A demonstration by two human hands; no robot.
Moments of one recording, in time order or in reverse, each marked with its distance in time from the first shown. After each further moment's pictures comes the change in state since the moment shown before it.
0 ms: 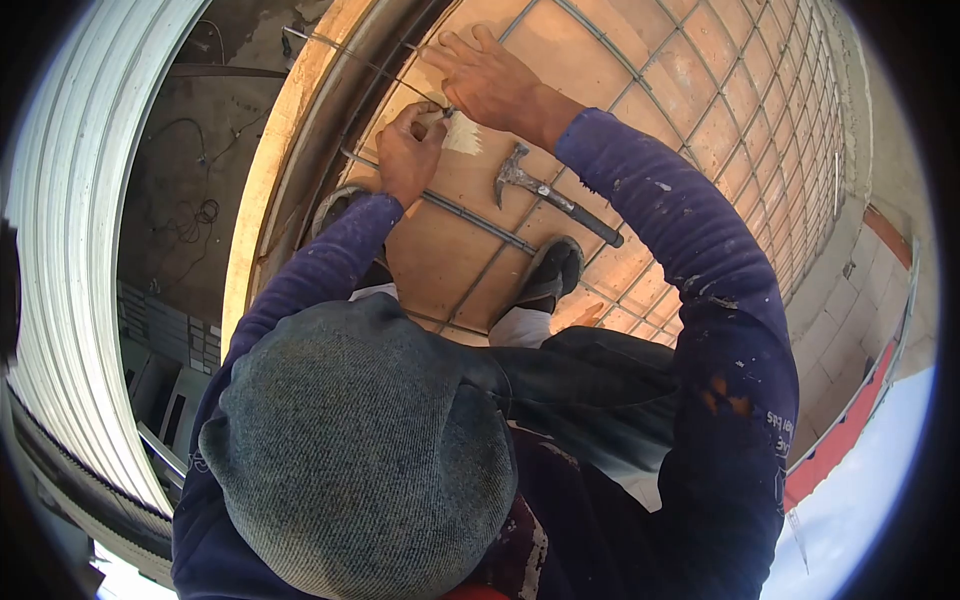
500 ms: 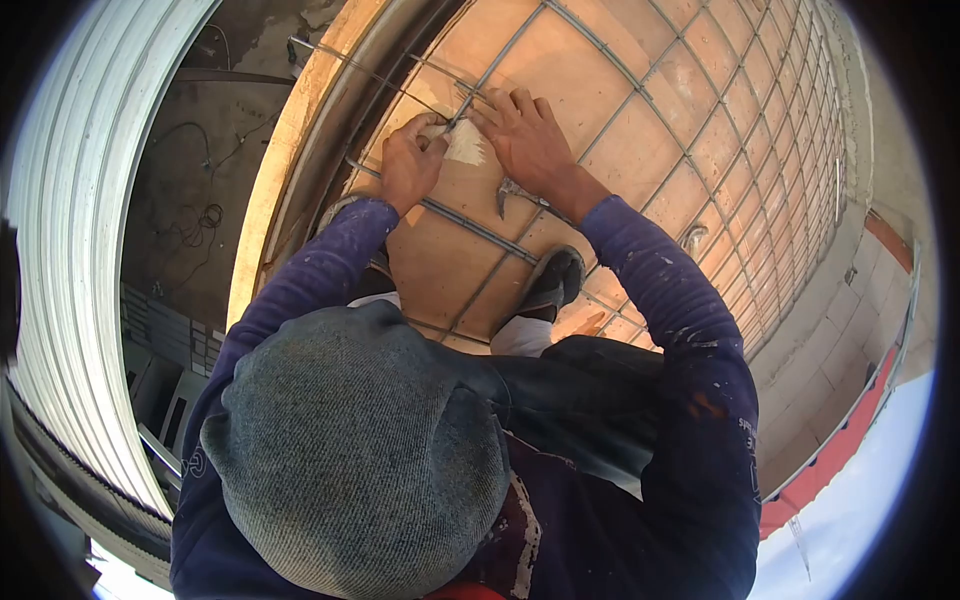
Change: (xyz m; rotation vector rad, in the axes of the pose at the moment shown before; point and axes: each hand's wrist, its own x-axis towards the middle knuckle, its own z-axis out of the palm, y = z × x) left_hand 0.011 -0.003 -0.008 -0.024 -0.121 0.009; right_hand -0.060 -0.038 0.014 0.148 -0.021 0.323
